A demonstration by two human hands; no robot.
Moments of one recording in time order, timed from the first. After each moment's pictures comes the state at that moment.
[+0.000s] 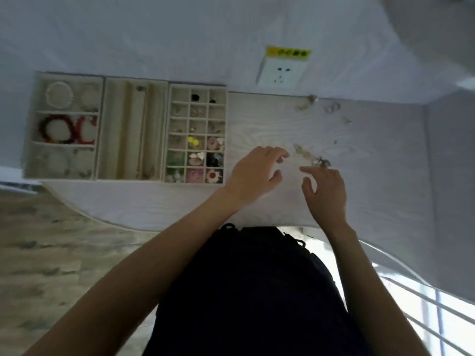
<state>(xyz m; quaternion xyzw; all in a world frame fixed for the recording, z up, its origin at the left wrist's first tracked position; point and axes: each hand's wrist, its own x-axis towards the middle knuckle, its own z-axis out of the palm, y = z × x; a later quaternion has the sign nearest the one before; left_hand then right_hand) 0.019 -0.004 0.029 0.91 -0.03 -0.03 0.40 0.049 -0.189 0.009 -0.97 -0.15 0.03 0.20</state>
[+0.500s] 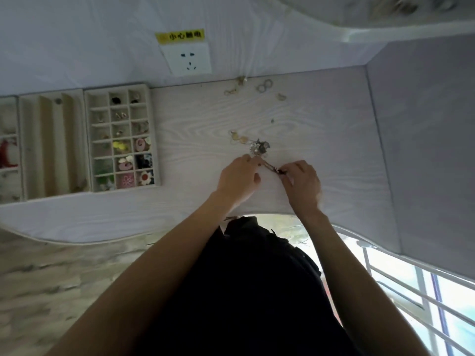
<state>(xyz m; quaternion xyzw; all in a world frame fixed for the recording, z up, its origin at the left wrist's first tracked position) 0.052 -0.131 -0.019 0.94 0.00 -0.18 0.28 0.063 -0.296 -0.031 -0.97 -0.06 0.07 0.23</state>
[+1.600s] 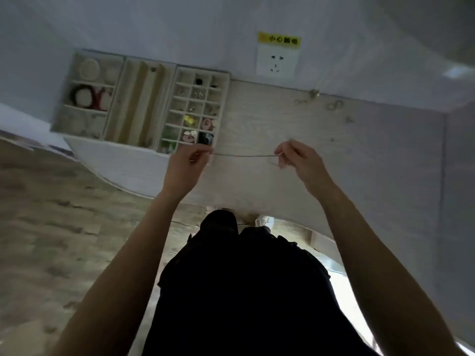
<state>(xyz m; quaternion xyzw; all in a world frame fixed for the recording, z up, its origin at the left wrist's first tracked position) -0.048 0.014 0.029 0.83 0.34 0.02 0.43 0.103 -0.197 0.020 -0.74 -0.13 0.36 0.56</state>
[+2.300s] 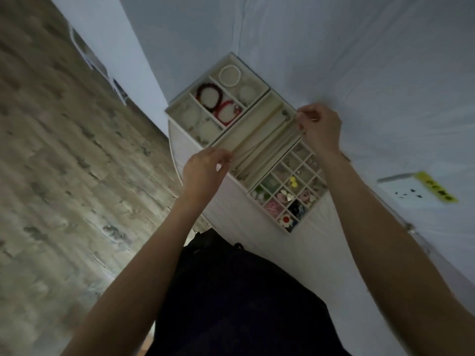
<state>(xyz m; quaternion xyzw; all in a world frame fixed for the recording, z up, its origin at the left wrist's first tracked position) -0.123 0.173 0.007 0.83 0.46 0.20 0.26 0.129 0.151 0.039 -0.82 -0.34 0.23 0.40</state>
